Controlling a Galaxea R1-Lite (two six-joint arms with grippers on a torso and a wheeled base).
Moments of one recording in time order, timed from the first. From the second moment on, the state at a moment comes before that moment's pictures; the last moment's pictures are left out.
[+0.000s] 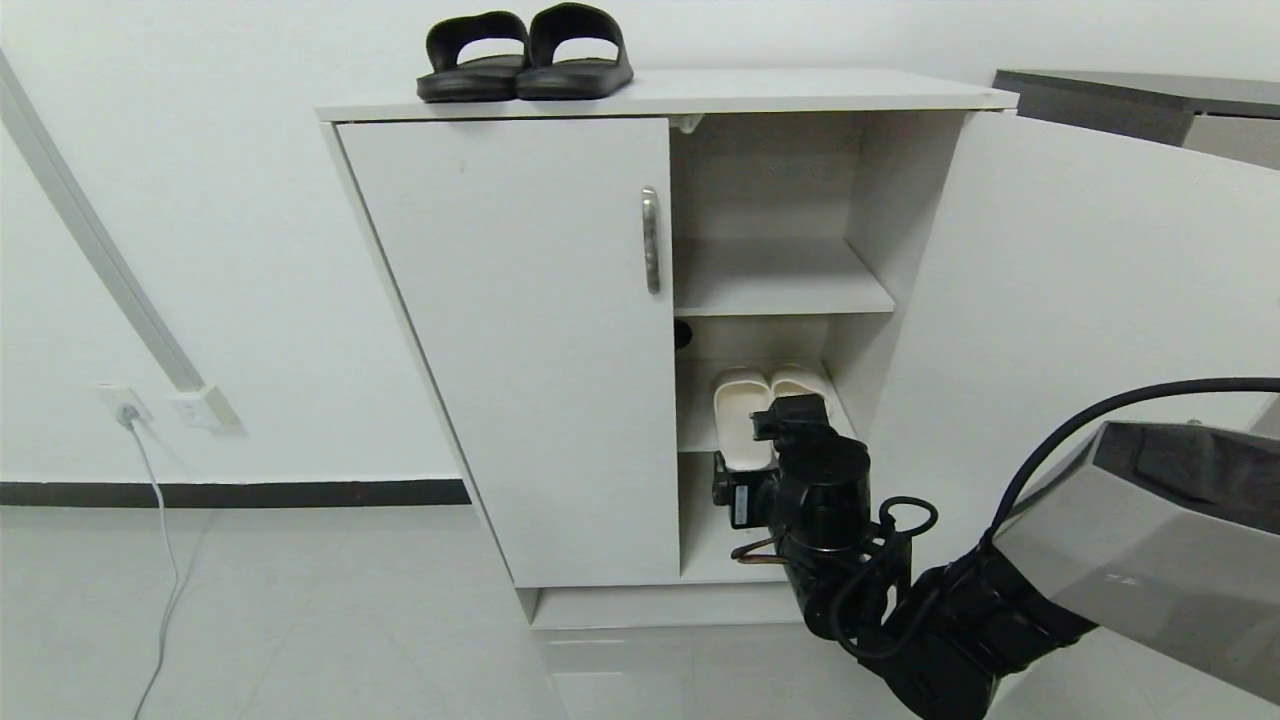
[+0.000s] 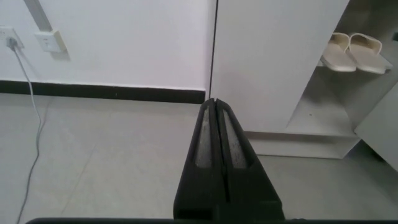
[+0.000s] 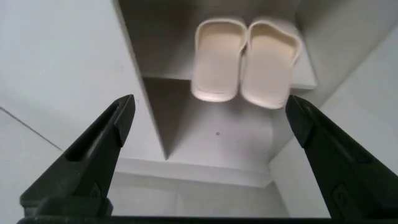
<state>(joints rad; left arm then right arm) 0.07 0.08 0.00 0.00 0.01 -0.01 0.80 2.17 -0.95 -1.09 -0.68 0.12</state>
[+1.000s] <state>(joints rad) 0.07 0.08 0.00 0.00 0.02 -0.01 0.81 2.18 -0.95 -1.10 -0.68 0.12</state>
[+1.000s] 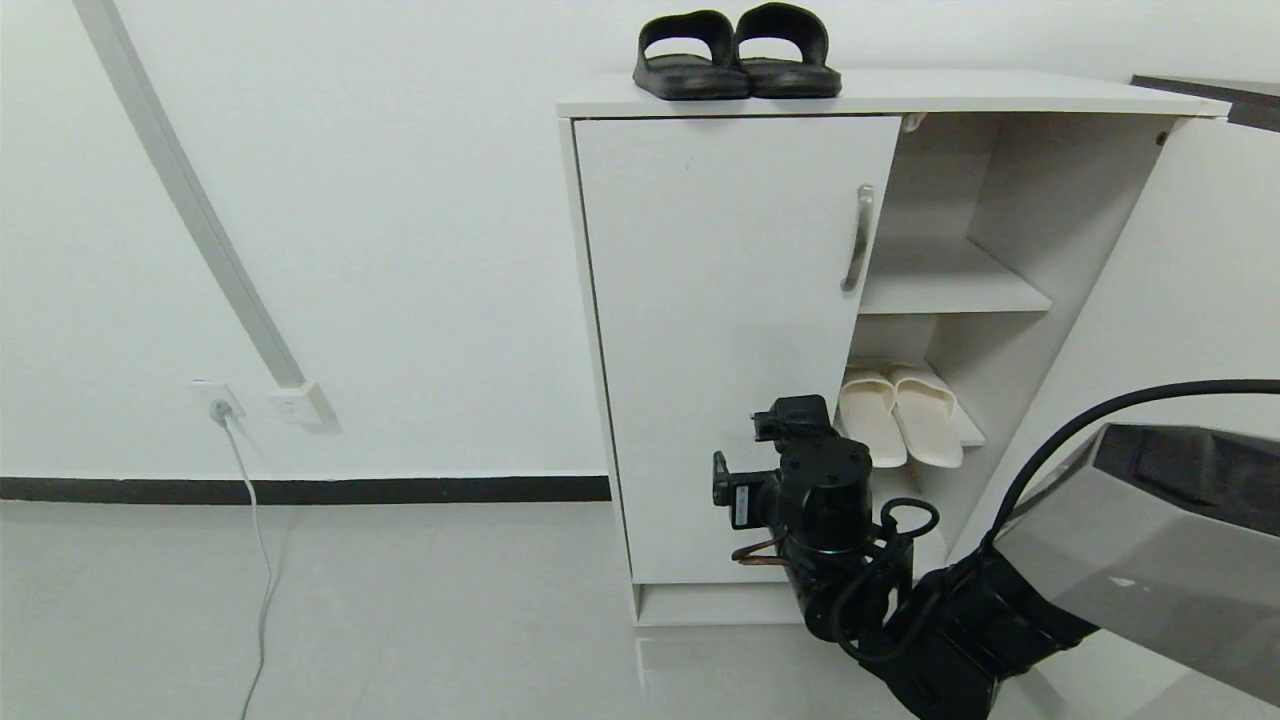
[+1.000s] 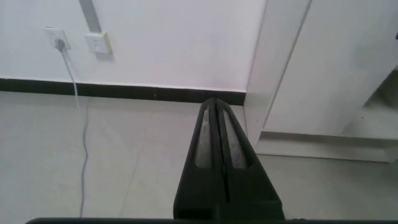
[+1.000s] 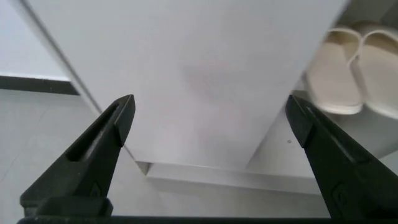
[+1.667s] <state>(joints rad) 0.07 0.08 0.00 0.00 0.02 -0.01 0.78 2.18 -0.90 -1.15 -0.66 0.09</state>
